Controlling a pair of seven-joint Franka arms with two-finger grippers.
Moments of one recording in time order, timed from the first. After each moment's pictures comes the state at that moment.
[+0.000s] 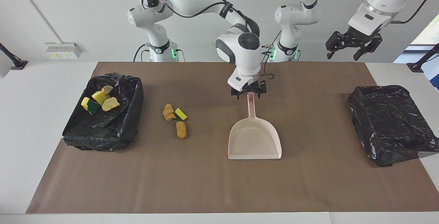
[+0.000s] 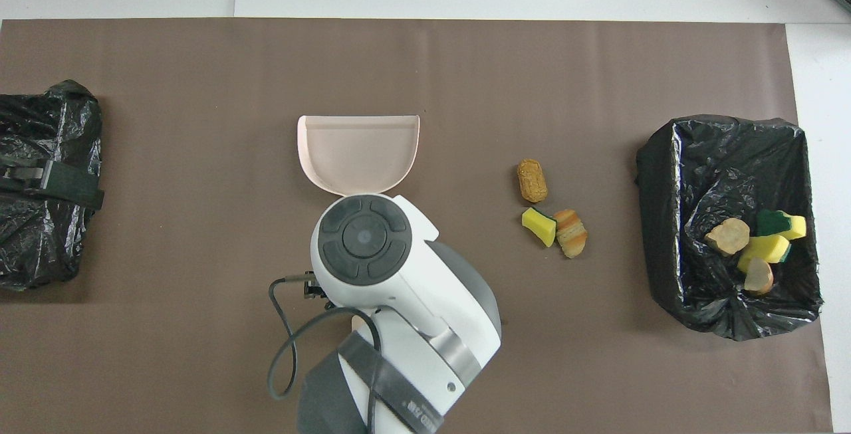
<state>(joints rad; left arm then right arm) -0.04 0.01 -0.07 -1.42 -0.01 1.36 0.02 0.60 0.24 0.23 -1.65 0.15 1.84 0.77</state>
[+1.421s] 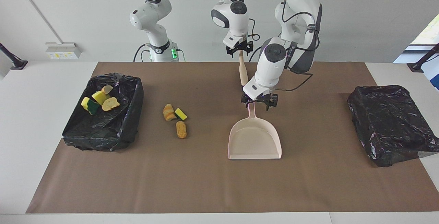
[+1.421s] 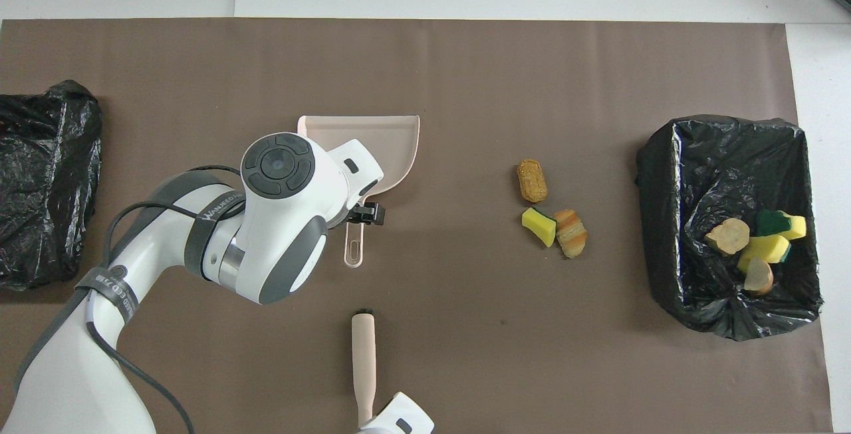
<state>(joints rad) -0.41 0.23 -0.13 -1.93 -0.01 2.15 -0.33 0.90 0.01 0.23 -2.31 0.31 2.32 0.88</state>
